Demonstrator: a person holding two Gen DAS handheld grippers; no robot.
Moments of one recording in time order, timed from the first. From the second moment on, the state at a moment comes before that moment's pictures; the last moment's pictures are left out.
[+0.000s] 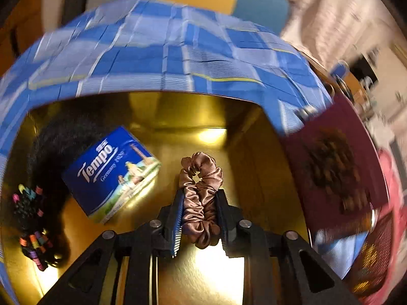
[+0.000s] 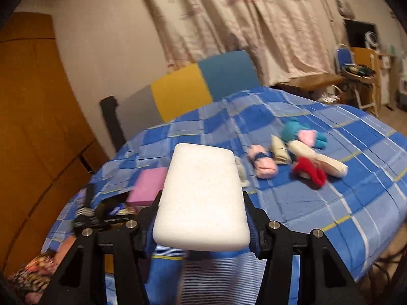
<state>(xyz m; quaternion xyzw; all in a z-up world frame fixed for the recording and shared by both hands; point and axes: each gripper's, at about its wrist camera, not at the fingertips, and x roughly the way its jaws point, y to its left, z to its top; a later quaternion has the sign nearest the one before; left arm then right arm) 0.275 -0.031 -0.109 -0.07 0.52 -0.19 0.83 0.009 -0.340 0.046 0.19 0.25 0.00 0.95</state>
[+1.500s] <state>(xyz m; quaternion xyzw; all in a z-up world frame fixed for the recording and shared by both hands) 0.171 0.116 -0.069 -0.23 0.42 -0.06 0.88 0.252 -0.099 -0.048 0.04 0.47 0.01 0.88</state>
